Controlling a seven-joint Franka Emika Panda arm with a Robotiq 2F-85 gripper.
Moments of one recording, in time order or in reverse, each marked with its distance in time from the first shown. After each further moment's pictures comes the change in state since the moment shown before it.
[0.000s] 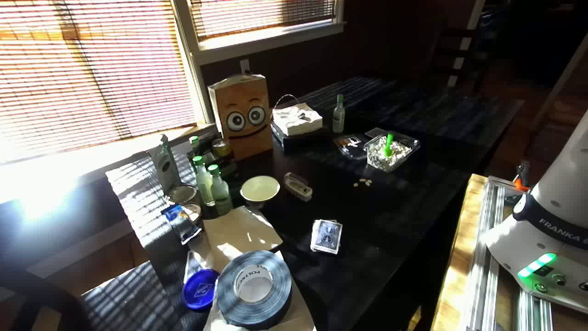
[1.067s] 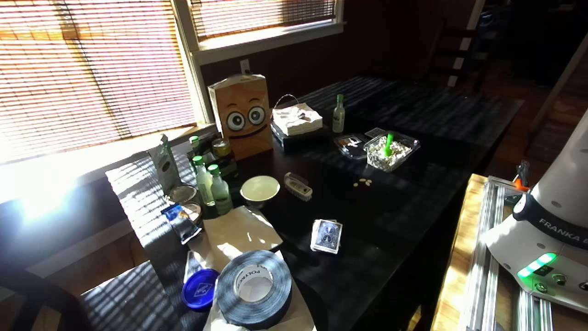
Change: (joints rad) arm 0.017 0.006 -0.036 -0.015 0.025 0.037 -0.013
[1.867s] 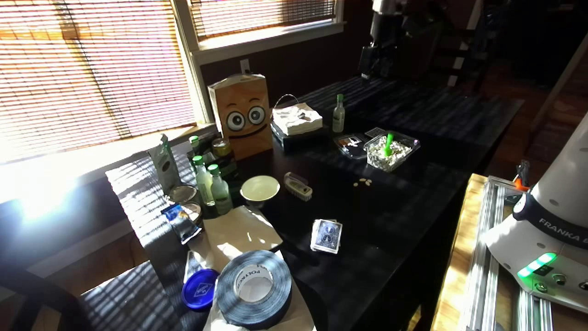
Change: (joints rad) arm -0.065 0.402 -0.133 -0.131 -0.030 0.377 0.000
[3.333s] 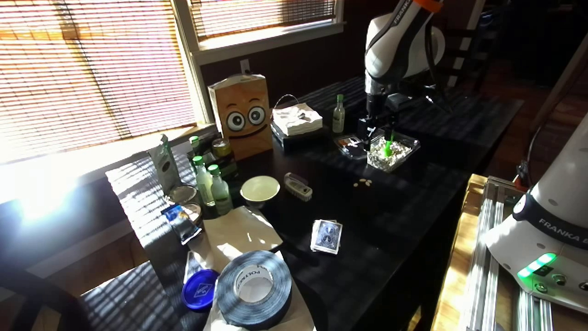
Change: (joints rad) arm -0.019 0.434 -0.006 -0.029 0.181 0.207 0.022
